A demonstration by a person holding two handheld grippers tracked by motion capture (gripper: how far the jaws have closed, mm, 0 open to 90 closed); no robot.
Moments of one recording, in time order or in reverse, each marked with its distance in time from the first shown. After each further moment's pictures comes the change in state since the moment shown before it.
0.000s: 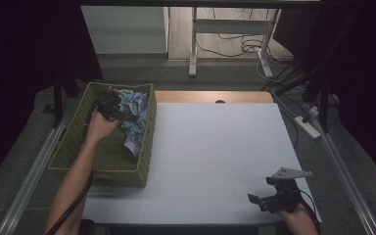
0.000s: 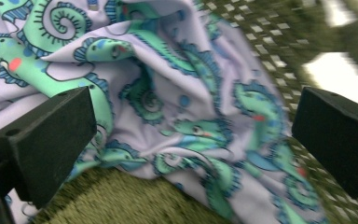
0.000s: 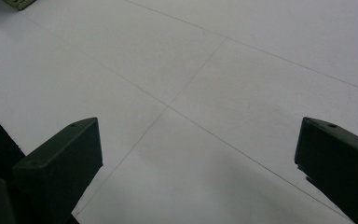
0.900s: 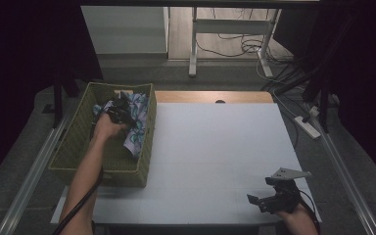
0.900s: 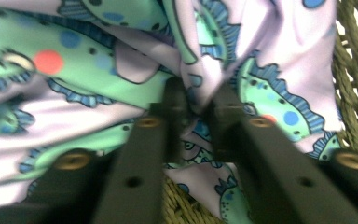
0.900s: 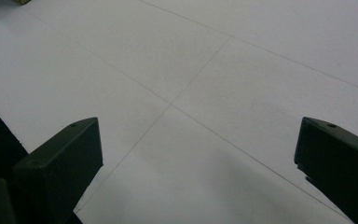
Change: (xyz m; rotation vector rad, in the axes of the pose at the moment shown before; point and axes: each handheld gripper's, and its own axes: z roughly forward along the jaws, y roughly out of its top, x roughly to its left) left arm 0.006 0.002 0.044 0.244 -0.027 -0.097; right arm 0.002 0.000 0.001 0.009 0.004 -0.019
